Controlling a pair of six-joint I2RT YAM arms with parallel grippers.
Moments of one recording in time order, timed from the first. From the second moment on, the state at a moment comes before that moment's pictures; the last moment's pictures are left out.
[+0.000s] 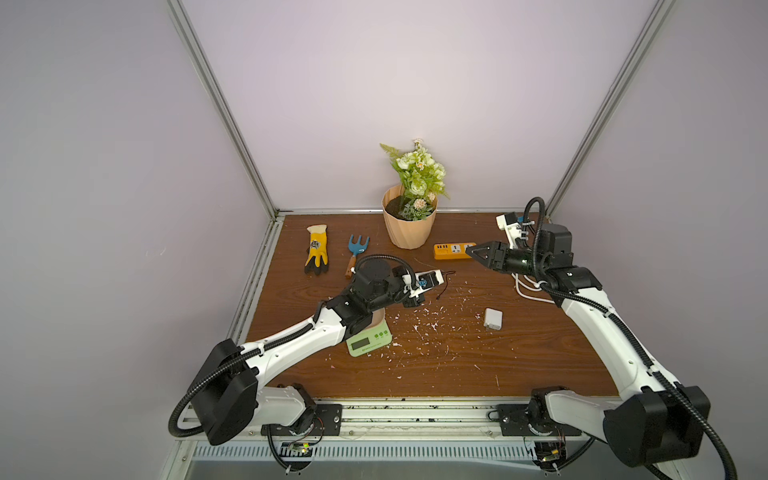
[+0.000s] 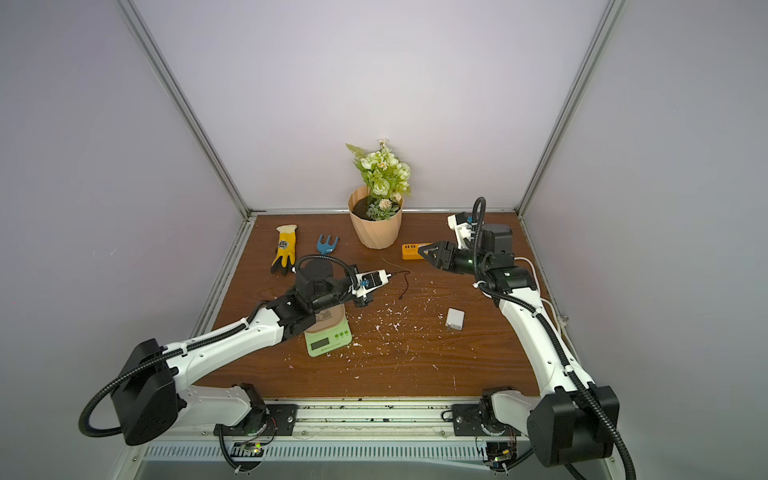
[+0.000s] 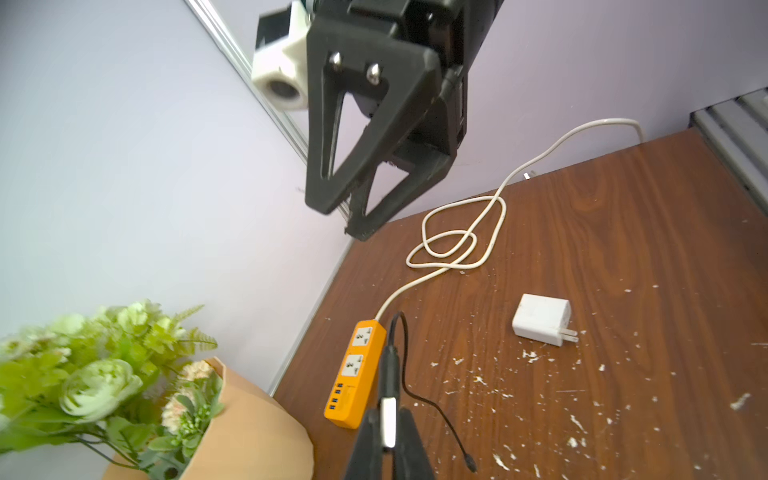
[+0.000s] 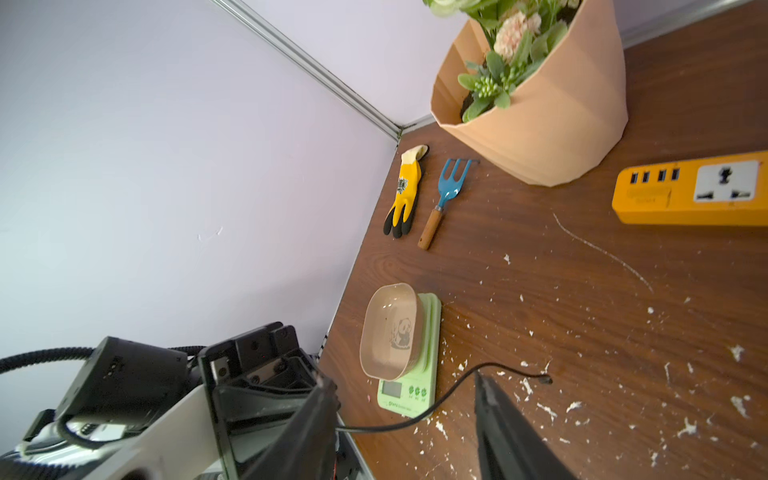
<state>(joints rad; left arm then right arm) -0.79 1.31 0.84 0.32 0.27 0.68 0.15 1.21 1.08 -0.38 -0.84 0.55</state>
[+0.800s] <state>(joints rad) -0.88 1.29 0.72 0.58 0.02 1.13 0.26 1.56 1.37 -0.66 -1.19 0.06</state>
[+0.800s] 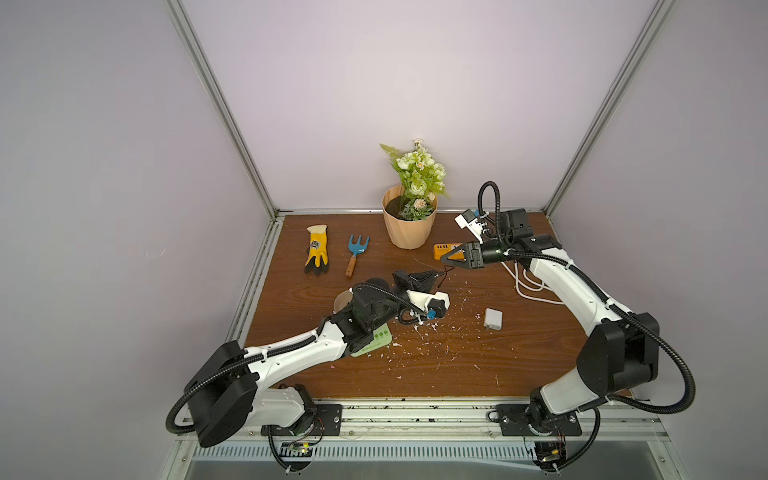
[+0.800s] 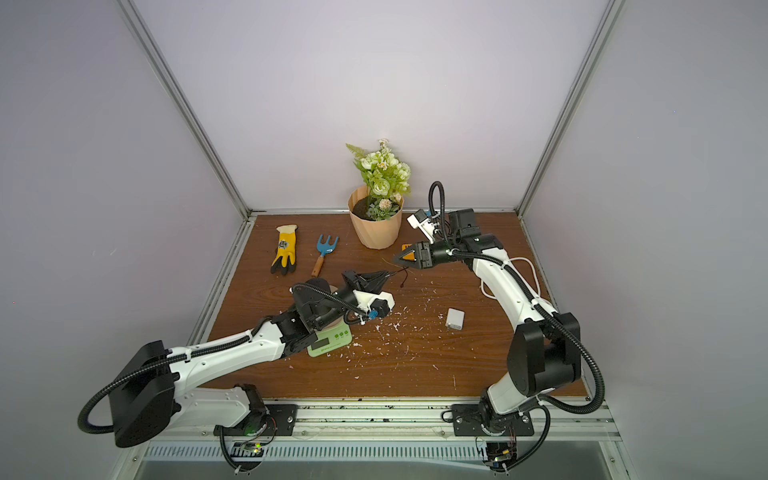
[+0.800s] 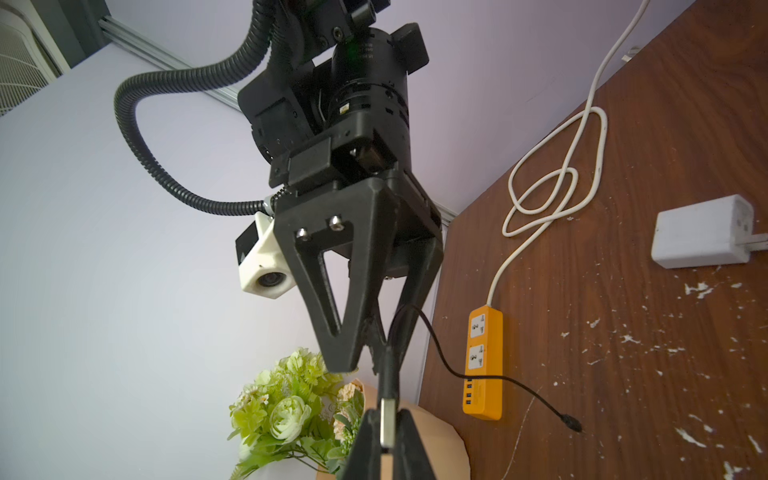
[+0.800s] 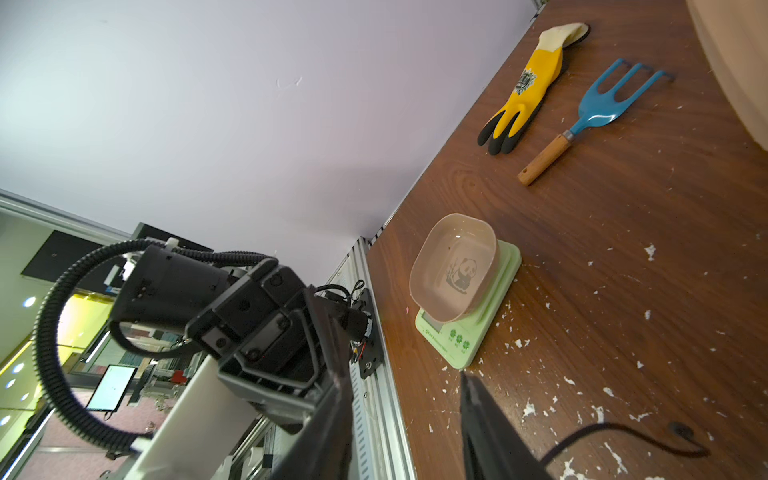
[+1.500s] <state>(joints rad) -0.88 1.34 0.78 0.58 -0.02 1.22 0.26 1.52 1.37 -0.74 -1.24 -0.03</state>
